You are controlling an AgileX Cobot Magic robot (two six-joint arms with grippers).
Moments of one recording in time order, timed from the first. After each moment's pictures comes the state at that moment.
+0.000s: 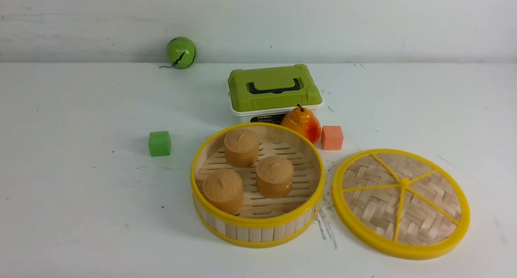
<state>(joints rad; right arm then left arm) 0.12 0.18 -0.18 0.09 0.18 -0.05 0.02 -0.01 0.03 -0.06 0.36 -0.20</state>
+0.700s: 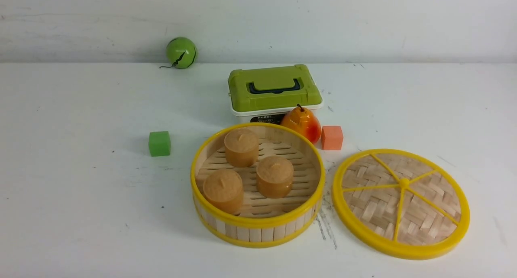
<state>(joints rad) -0.05 -0.01 0.03 0.00 0.35 0.14 0.02 -0.01 0.03 -0.06 0.36 -0.20</state>
